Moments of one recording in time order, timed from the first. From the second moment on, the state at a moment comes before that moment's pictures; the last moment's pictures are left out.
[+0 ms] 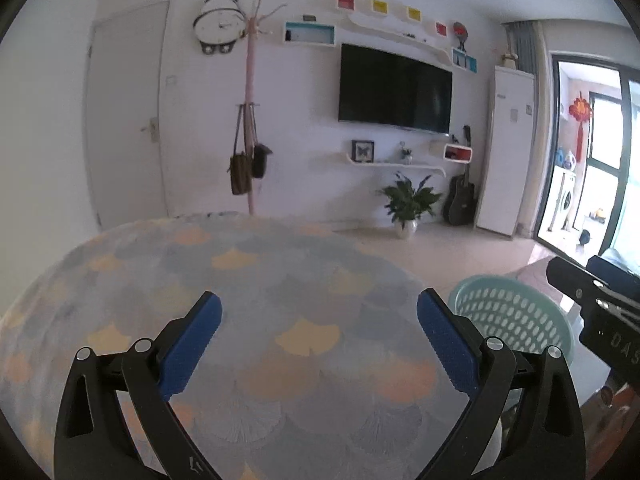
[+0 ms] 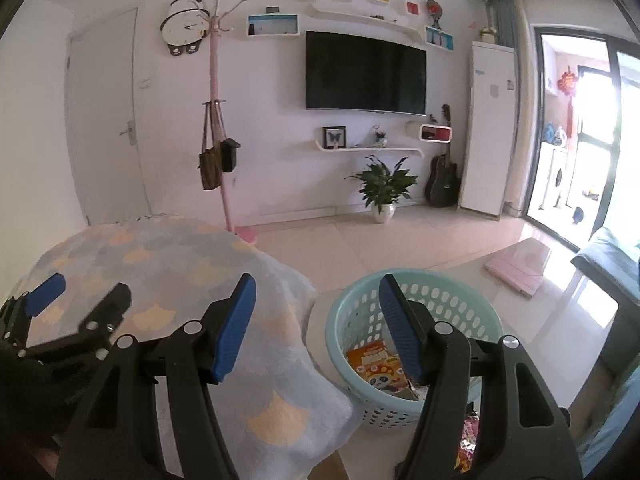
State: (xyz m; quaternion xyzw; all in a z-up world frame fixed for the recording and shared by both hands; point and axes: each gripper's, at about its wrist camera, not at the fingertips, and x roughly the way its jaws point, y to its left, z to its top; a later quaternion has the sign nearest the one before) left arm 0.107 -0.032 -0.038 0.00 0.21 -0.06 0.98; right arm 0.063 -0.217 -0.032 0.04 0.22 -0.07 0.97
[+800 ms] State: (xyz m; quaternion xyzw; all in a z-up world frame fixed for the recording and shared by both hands) left arm 0.100 -0.036 -0.044 0.01 0.21 -0.05 0.98; right arm 0.061 -0.229 -0.039 0.05 0.22 -0.09 0.97
